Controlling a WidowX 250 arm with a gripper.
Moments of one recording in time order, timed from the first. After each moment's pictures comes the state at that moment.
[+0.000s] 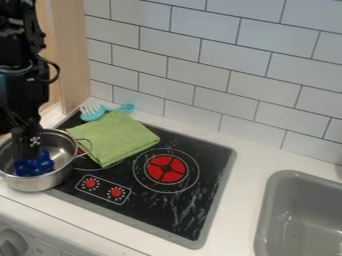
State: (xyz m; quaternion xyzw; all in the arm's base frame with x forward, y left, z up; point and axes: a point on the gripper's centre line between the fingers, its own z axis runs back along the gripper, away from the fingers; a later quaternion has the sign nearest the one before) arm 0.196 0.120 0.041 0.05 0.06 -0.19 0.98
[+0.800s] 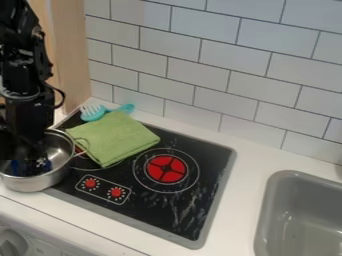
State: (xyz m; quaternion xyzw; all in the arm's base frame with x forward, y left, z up) arm 0.197 0.117 0.013 0.03 0.08 -0.19 0.98
